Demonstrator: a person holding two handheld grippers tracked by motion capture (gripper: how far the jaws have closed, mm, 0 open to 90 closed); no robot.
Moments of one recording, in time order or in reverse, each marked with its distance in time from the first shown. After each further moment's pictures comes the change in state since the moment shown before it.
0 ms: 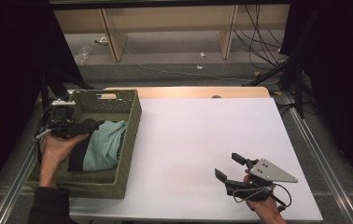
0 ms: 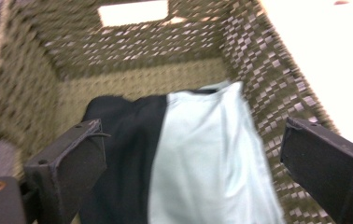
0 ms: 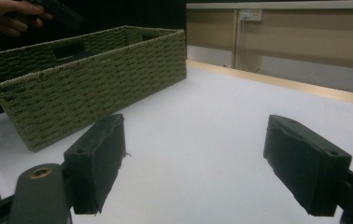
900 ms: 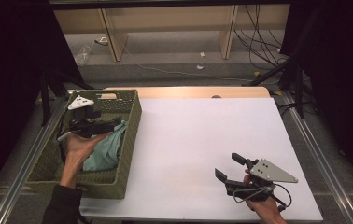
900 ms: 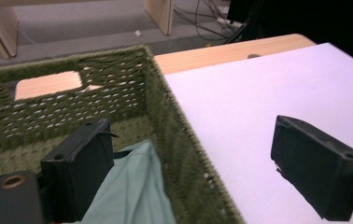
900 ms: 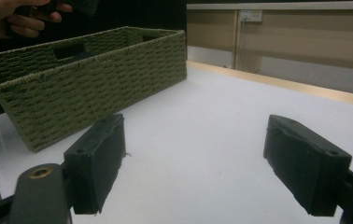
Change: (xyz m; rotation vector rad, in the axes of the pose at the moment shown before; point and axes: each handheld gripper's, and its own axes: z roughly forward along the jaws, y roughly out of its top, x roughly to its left) left arm -0.057 0.005 0.006 -0.208 -0.160 0.076; right arm 0.000 0.000 0.000 -0.001 0.001 0.000
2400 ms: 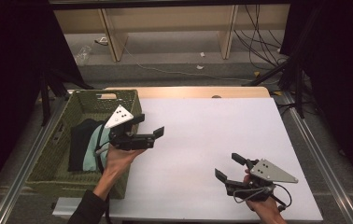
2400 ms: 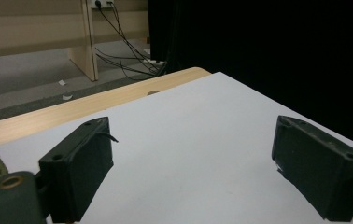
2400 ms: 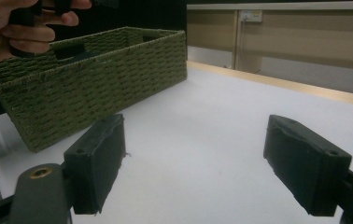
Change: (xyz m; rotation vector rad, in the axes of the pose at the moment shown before) left arm -0.106 -0.011 0.019 -0.175 -0.284 0.104; right arm 0.000 0.000 0.000 -0.003 0.001 0.001
